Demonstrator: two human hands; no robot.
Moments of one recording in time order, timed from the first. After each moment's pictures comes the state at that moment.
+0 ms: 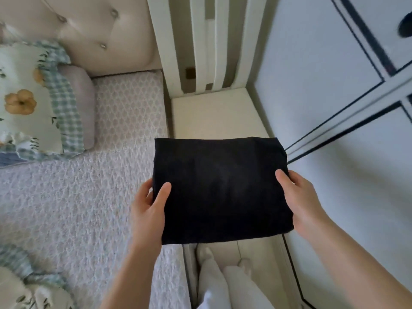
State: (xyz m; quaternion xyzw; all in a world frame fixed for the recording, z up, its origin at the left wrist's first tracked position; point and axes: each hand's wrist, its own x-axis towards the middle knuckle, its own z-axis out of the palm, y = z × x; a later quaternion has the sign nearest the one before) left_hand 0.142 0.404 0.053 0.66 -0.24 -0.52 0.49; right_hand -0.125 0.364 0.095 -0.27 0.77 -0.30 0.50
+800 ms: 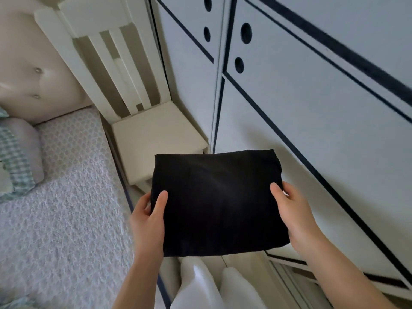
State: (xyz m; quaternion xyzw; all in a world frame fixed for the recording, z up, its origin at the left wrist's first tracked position) left_hand -0.035 0.561 0.139 0.66 -0.35 -0.50 0.43; right_hand -0.287 0.616 0.182 -0.20 0.78 -0.42 0.43
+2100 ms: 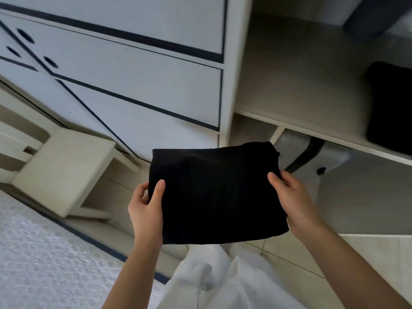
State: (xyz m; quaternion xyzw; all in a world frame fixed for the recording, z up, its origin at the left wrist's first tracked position) left_hand -0.155 0.792 0.188 0.52 -0.57 -0.57 0.26; right_hand -0.331 0.995 0.217 0.01 0.78 -0.56 0.30
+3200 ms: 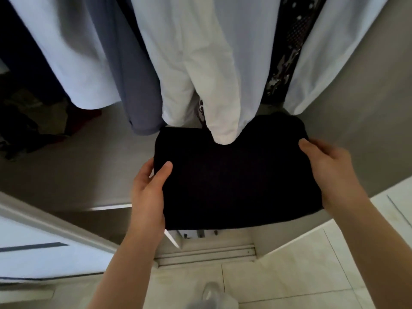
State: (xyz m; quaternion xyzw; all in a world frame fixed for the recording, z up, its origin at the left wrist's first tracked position) left_hand -0.464 0.988 0.325 0.20 -0.56 -0.79 0.11; right_hand -0.528 1.264 0.362 0.11 0.76 -0.64 -0.05
